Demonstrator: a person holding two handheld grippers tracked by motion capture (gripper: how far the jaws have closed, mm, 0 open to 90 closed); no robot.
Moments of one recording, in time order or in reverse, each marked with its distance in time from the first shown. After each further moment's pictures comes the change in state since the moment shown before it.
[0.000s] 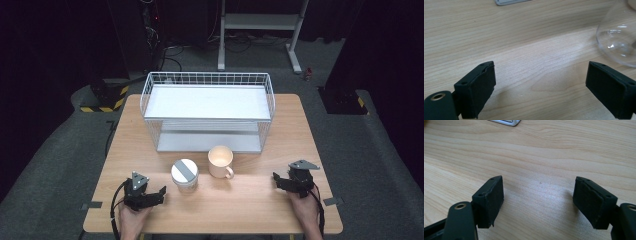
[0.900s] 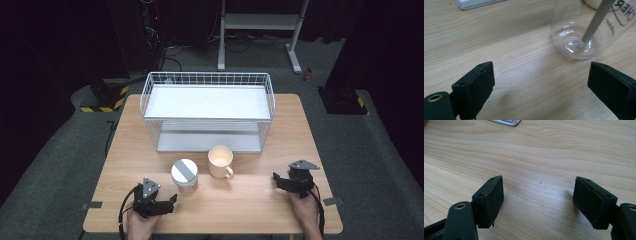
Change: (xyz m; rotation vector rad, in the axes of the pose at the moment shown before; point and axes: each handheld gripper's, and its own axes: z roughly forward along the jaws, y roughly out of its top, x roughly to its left) left arm -0.038 0.001 -0.008 -0.004 -0.085 0.065; right arm 0.000 0.000 0.000 -0.002 0.000 -0.007
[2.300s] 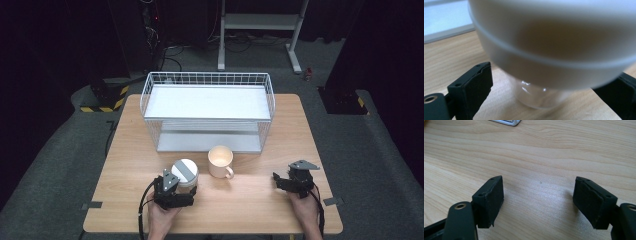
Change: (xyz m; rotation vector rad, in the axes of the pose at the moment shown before) left arm -0.036 0.035 0.028 -0.087 -0.034 0.012; right arm 0.001 0.000 0.000 0.001 -0.001 0.001
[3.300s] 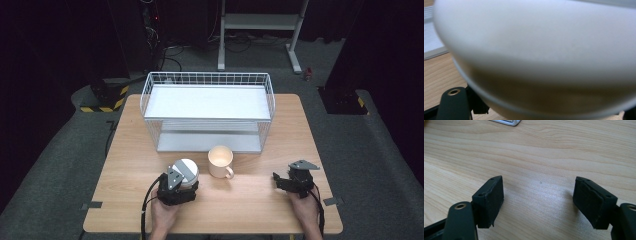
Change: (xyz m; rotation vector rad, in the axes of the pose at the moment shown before) left arm -0.004 0.006 0.008 -0.029 0.016 0.048; right arm 0.000 0.000 0.000 0.000 0.001 0.000
